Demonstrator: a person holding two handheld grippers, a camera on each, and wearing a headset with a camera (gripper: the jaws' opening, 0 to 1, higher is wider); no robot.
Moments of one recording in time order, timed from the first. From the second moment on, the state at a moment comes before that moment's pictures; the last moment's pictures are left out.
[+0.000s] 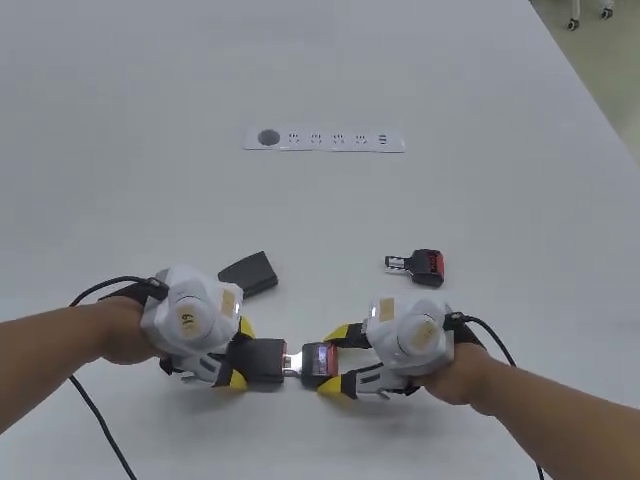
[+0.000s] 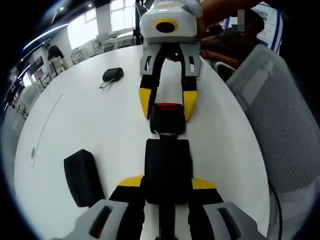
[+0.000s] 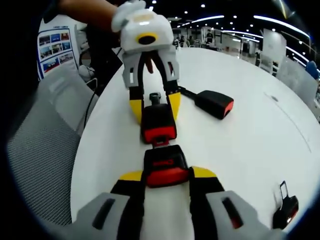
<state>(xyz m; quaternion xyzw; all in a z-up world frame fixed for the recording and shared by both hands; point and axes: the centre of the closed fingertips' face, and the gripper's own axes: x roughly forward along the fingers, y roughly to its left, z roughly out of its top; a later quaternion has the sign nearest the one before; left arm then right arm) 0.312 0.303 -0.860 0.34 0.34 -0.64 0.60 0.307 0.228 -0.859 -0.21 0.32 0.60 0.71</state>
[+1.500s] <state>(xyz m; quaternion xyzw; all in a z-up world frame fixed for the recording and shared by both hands) 0.312 0.302 -0.859 0.34 0.34 -0.64 0.60 0.309 0.243 -0.860 -0.19 0.32 0.57 0.73</state>
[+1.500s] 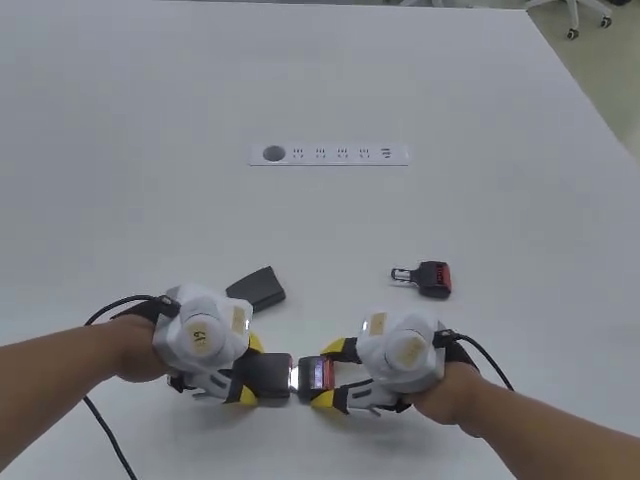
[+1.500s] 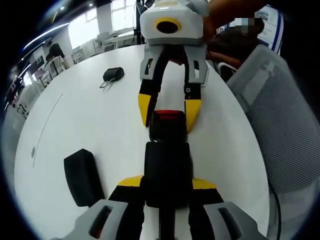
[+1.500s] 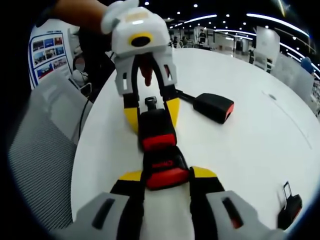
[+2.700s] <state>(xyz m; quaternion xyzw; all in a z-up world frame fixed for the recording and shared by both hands) 0.311 0.304 -0.857 0.31 0.29 -0.66 0.62 0.307 0.242 -0.858 -0.18 0.26 0.58 0.75</state>
